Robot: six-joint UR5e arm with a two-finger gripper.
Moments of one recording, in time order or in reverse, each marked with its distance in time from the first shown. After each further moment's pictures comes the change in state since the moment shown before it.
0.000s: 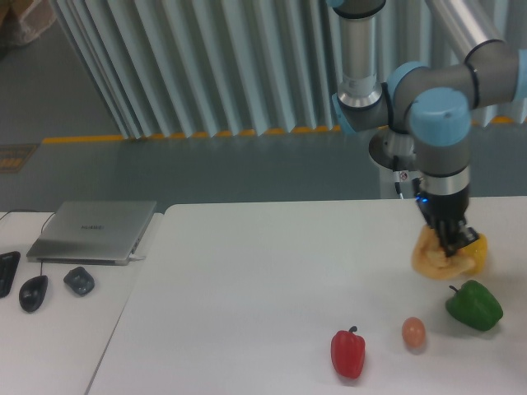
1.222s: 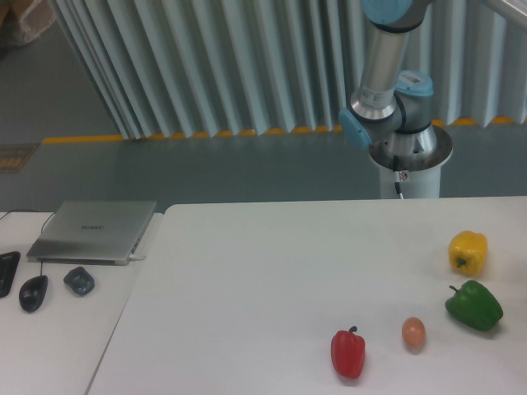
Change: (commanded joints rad) arm 0.364 -0.143 0.008 0.402 0.012 0.077
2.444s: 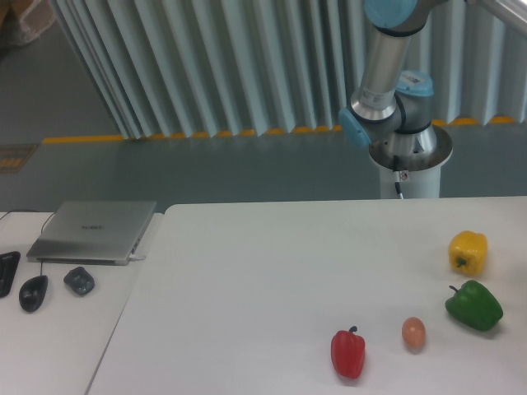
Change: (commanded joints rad) arm -0.117 0.026 -0.038 -0.066 0.031 0.020
